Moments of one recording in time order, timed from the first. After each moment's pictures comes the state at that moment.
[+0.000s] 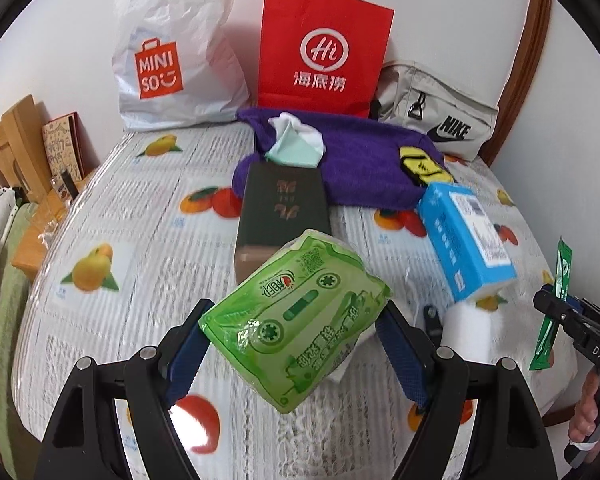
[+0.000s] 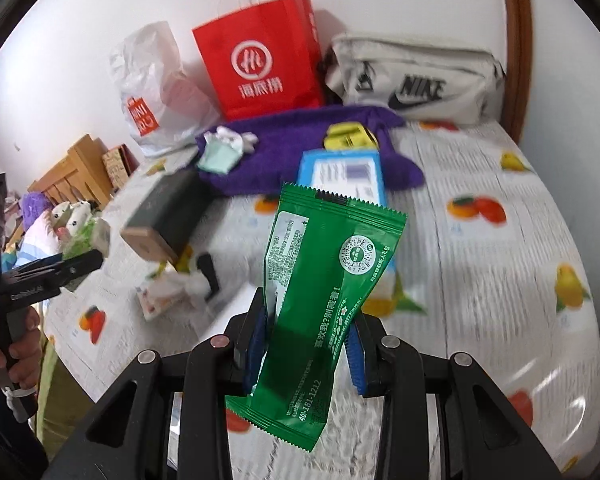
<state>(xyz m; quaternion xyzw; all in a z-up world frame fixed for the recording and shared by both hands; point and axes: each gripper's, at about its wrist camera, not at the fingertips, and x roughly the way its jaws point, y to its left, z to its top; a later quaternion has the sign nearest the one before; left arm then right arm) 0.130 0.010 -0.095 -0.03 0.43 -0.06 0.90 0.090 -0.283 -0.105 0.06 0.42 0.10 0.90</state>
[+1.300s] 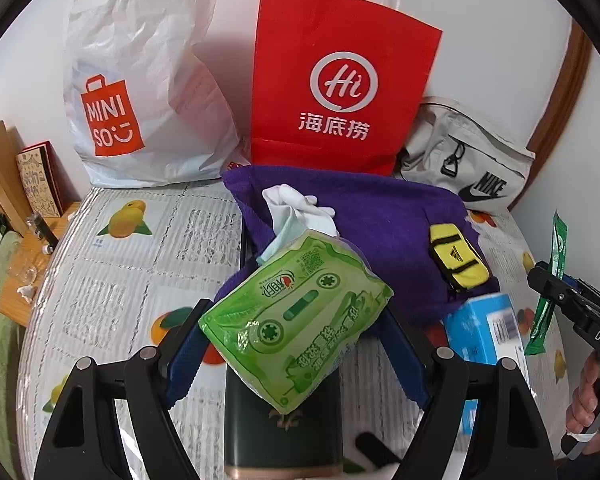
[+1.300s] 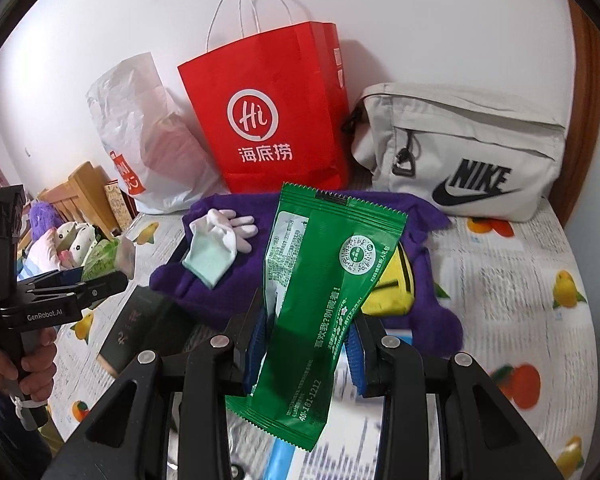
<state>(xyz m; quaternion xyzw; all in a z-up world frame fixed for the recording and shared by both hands) 0.286 0.001 -0.082 -0.05 0.44 -0.06 0.90 0.269 -0.274 -0.074 0.04 0.39 0.14 0.91</state>
